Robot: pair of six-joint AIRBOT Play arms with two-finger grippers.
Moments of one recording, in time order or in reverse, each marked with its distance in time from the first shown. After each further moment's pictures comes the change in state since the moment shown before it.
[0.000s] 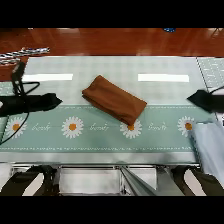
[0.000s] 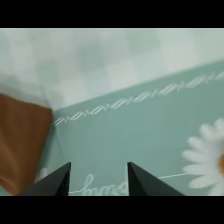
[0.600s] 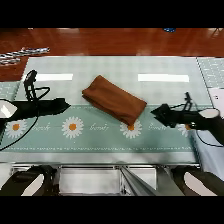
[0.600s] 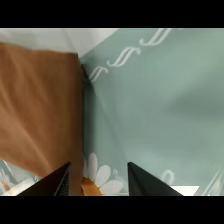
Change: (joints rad) left arm -0.060 -0.024 -0.075 -0.045 0.098 -0.018; right arm 0.247 -0.305 -0.285 0.527 -0.303 -0.123
